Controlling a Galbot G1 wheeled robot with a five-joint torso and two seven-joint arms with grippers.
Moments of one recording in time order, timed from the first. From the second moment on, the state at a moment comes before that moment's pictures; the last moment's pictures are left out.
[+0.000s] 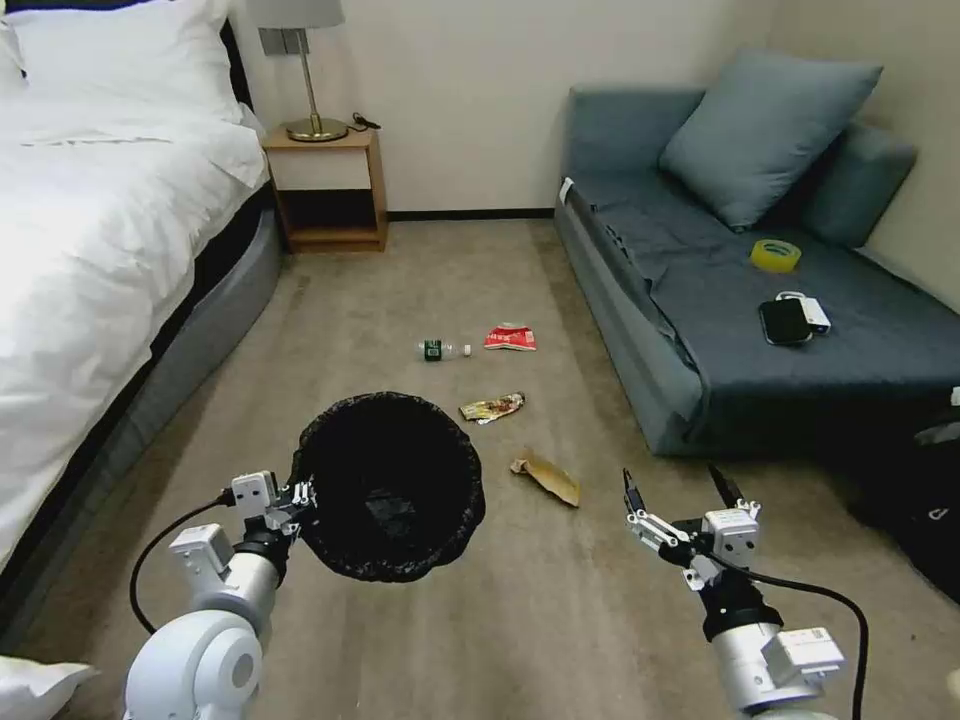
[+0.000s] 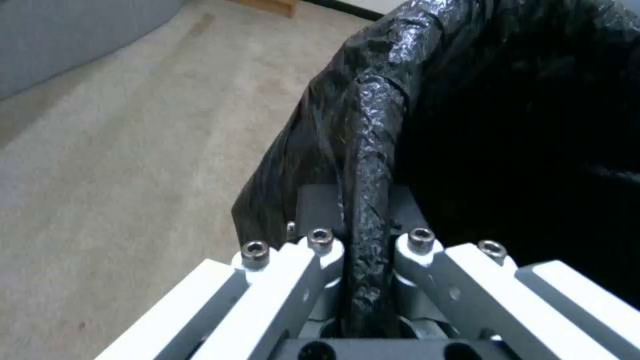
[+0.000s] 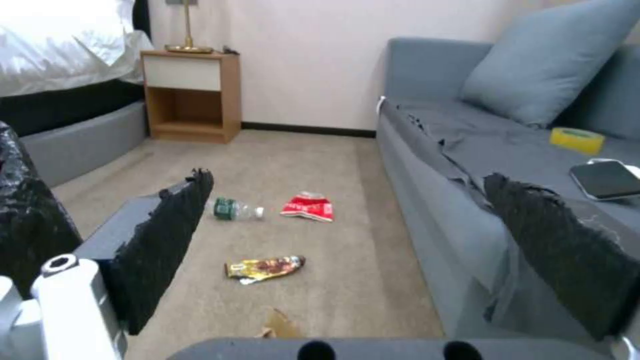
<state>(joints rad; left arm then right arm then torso) 1.52 -1.38 -0.65 -2.20 -0.52 0.46 -0.14 -1.80 1.48 0.59 2.32 0.05 0.01 -0.08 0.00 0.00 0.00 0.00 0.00</state>
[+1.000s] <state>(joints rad) 1.51 -1.37 -0.68 -2.19 -0.53 0.44 -0.16 -1.79 1.48 0.58 2.31 0.05 -0.01 -0.08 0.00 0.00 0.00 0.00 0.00</state>
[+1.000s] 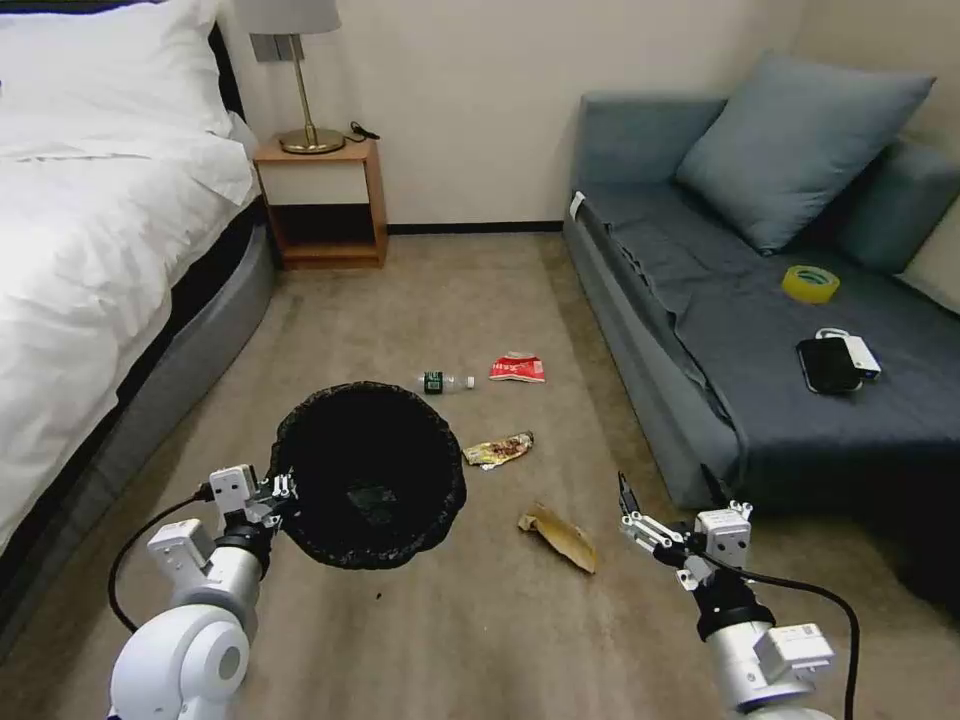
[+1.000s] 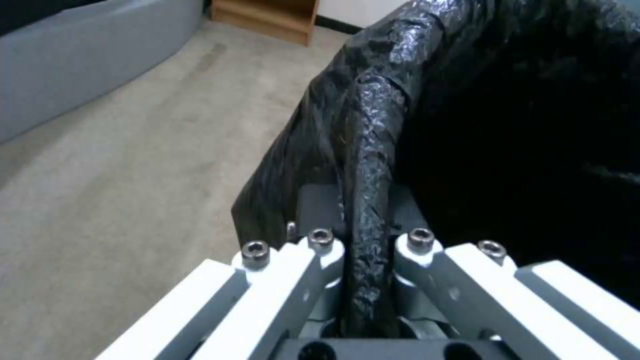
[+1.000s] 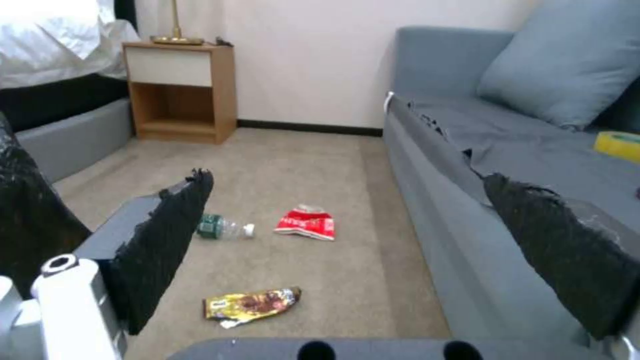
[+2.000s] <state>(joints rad) 1.50 -1.40 -0.66 -2.19 -0.51 0.45 -0.17 -1.61 1.31 0.48 2.10 0.19 -0.10 -0.02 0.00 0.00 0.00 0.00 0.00</state>
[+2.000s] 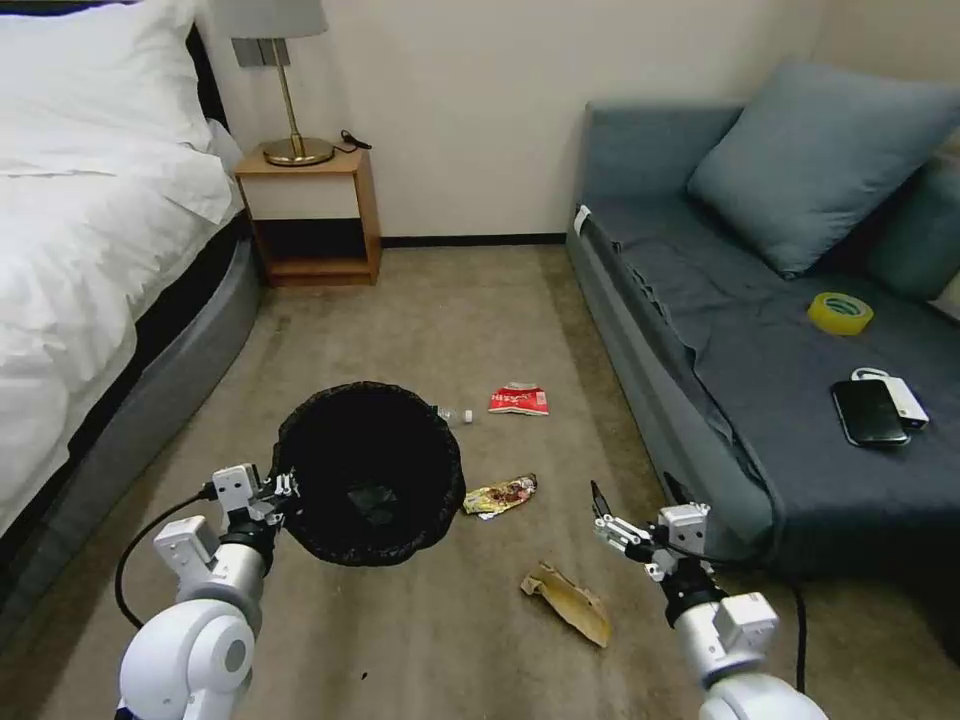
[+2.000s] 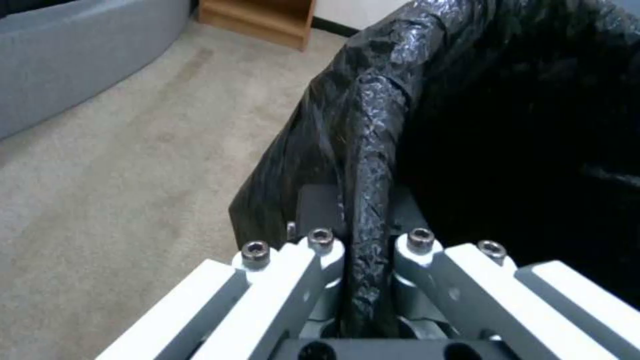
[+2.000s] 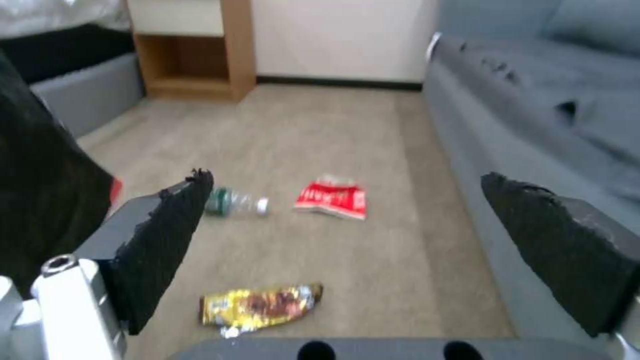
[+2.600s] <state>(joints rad) 1.51 -1.43 -0.72 -2.24 -0.50 0.46 -0.14 -1.28 0.91 0.21 1.70 0.65 -0.43 -0.11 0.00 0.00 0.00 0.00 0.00</state>
